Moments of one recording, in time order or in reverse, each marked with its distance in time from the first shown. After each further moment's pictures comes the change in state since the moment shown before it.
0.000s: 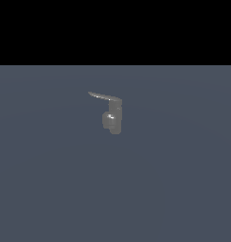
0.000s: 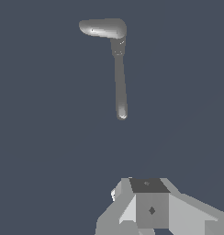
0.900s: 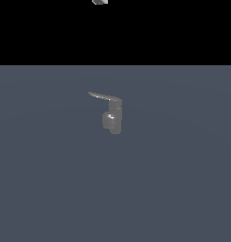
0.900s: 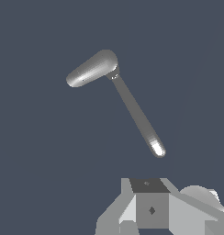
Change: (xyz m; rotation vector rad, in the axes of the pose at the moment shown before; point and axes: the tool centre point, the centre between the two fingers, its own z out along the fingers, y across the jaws) arm 0.134 -0.033 0.046 0.105 -0.052 0.478
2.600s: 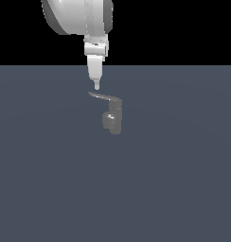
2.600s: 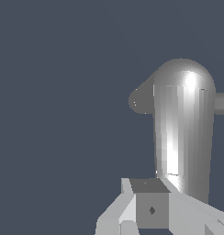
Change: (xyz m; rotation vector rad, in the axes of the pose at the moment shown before) arm 0.173 -0.123 0.195 -0.011 0.164 0.923
